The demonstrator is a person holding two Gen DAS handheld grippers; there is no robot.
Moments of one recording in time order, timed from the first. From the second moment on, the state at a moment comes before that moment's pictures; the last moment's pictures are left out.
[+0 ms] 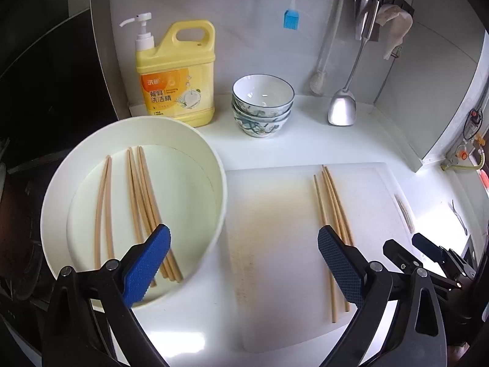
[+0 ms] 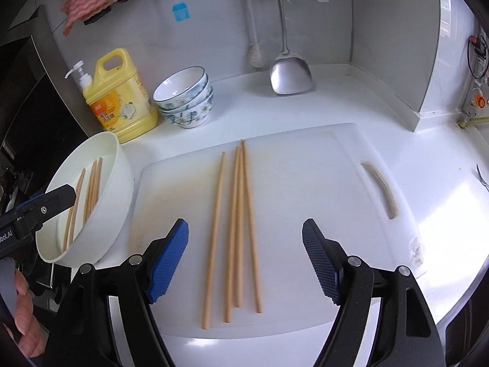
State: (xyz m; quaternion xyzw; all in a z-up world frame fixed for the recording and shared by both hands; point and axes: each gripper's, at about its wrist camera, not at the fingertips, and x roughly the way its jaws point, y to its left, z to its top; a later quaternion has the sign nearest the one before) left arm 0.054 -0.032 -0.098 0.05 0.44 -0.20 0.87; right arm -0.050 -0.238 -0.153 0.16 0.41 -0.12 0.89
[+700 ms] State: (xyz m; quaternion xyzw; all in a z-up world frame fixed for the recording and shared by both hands) left arm 0.028 -0.092 -0.159 0.04 0.43 -0.14 0.89; right arm -0.034 -0.287 -0.207 0.16 0.39 -0.07 0.90
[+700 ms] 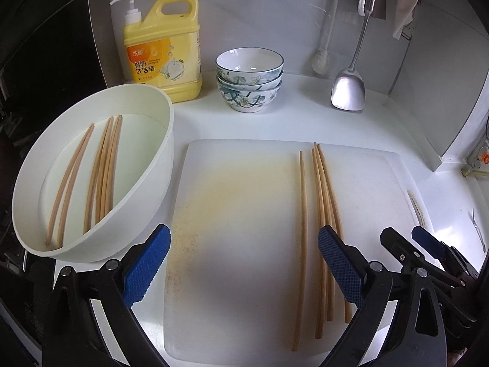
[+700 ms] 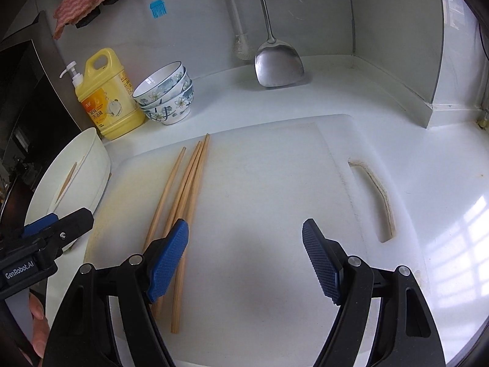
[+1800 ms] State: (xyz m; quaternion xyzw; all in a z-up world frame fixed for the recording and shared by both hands) left arm 0.059 -0.090 -0.185 0.03 0.43 -0.16 0.89; right arm 0.003 -0.244 -0.232 0.05 0.40 -0.09 0.91
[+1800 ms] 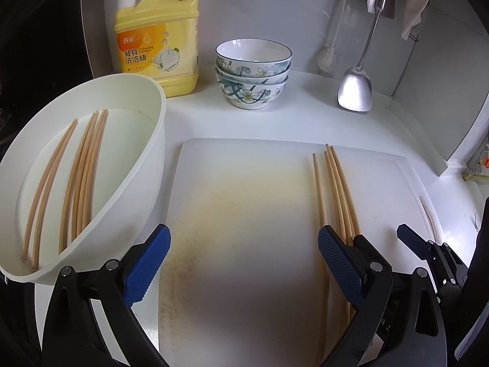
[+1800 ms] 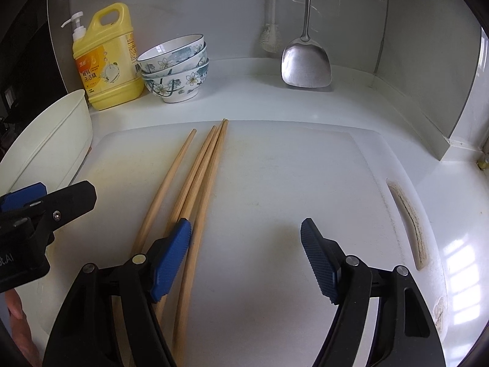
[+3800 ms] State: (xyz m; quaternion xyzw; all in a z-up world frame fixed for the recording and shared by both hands) left arm 0.059 -0.103 -0.216 0.05 0.45 -0.13 0.88; right arm -0.016 -0.286 -0.228 0.09 0.39 -0.09 0.91
